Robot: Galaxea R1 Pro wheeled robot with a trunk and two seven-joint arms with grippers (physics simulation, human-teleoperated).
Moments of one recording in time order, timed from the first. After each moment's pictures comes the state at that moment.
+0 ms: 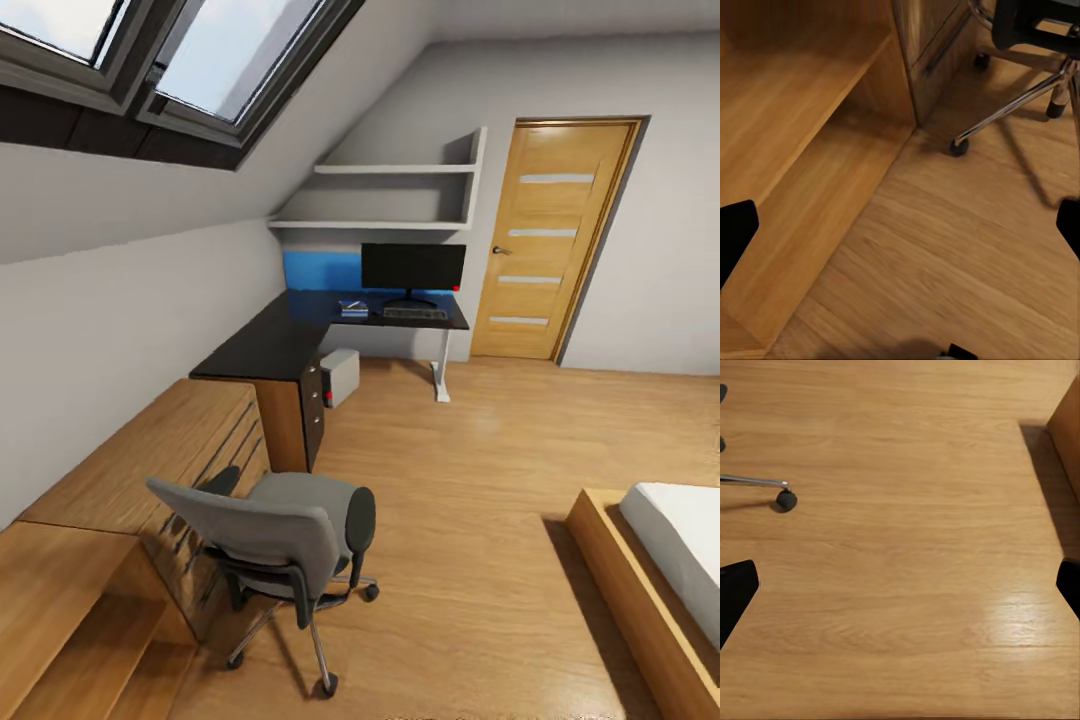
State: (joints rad) left arm -0.08 -0.06 -0.21 -0.02 0.33 -0.95 0.39; right arm -0.21 0.02 0.45 0.02 -0.46 -0.92 -0.15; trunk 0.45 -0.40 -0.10
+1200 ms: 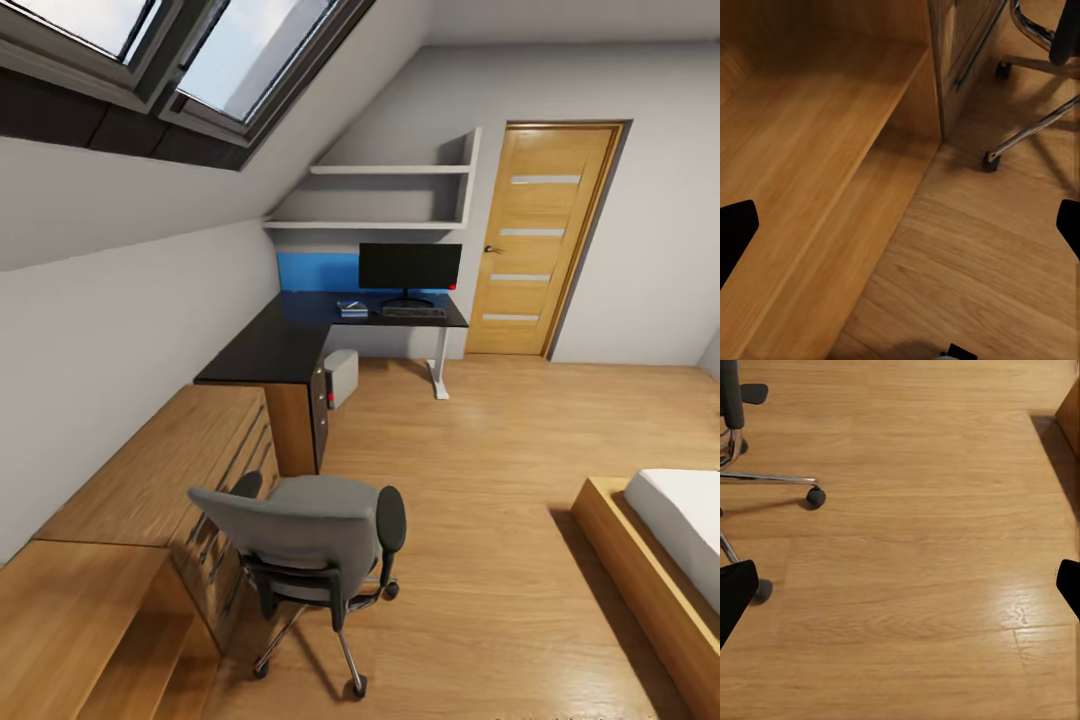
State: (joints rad) left arm -0.08 -0.06 -0.21 -0.02 0.33 -0.95 0.39; right arm -0.21 0.02 0.45 0.02 -0.46 -0.92 -0.15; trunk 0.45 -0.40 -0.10
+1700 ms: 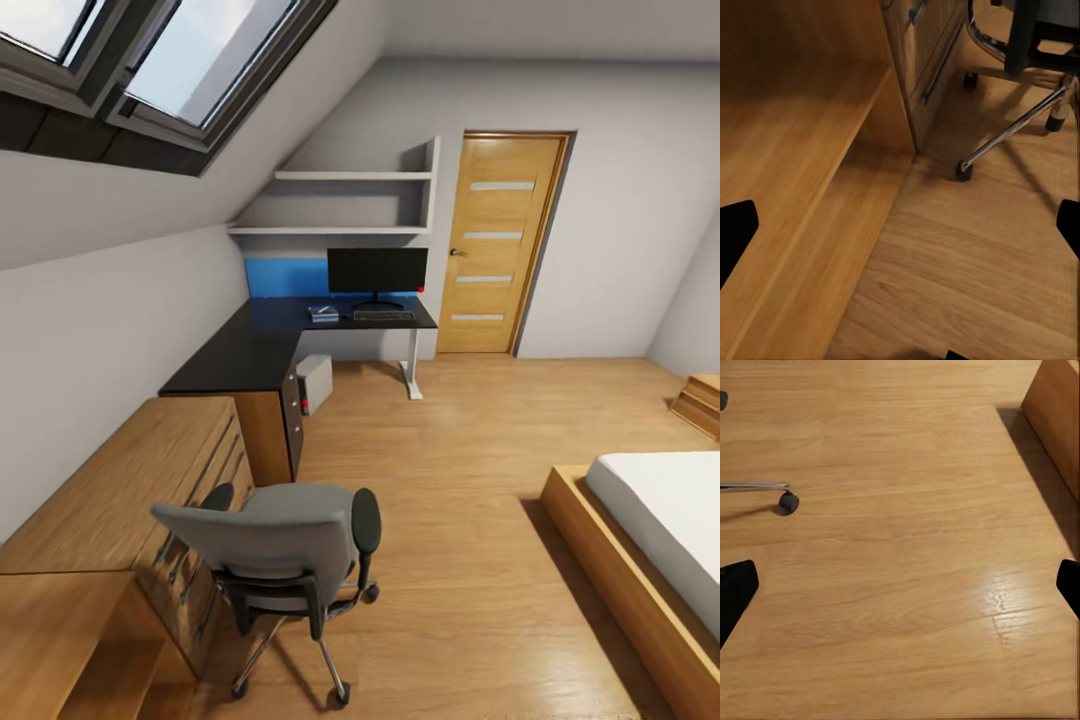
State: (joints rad) left arm -0.08 -0.06 -0.21 -0.02 0.33 -0.95 0.39; right arm -0.21 0.02 0.45 0.02 -0.46 -0.92 -0.15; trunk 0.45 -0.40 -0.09
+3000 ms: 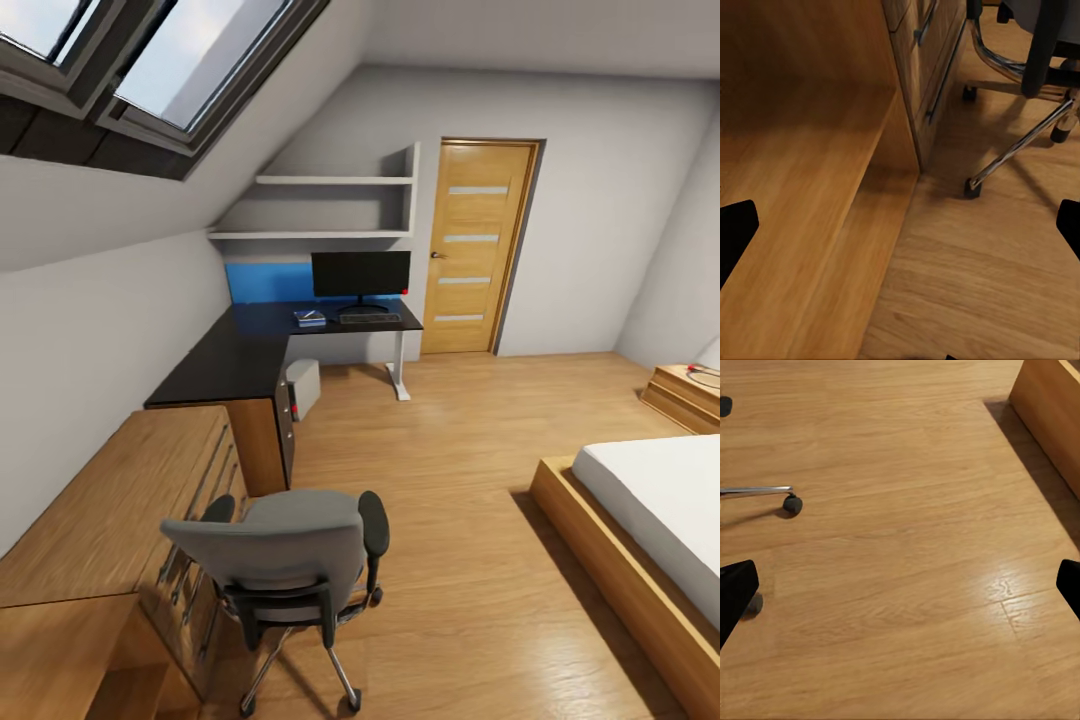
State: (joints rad) left arm -0.08 -0.06 -0.21 -0.02 0.33 -0.95 0.39; right arm -0.21 0.02 0.45 0.02 -0.46 -0.92 -0.16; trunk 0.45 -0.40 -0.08
